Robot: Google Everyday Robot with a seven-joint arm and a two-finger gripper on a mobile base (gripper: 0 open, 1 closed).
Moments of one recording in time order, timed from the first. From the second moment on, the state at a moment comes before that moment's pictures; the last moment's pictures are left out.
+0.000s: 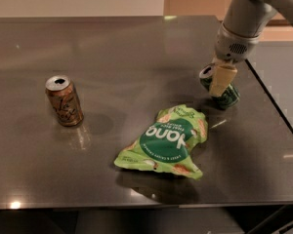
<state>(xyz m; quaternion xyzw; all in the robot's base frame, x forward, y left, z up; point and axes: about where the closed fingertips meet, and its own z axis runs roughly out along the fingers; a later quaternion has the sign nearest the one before) 0.576 -0.192 0.882 -0.63 0.78 0.01 0.07</state>
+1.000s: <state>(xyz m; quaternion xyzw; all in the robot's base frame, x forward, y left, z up) 0.573 -0.176 0.874 -0.65 0.76 0.01 0.06</state>
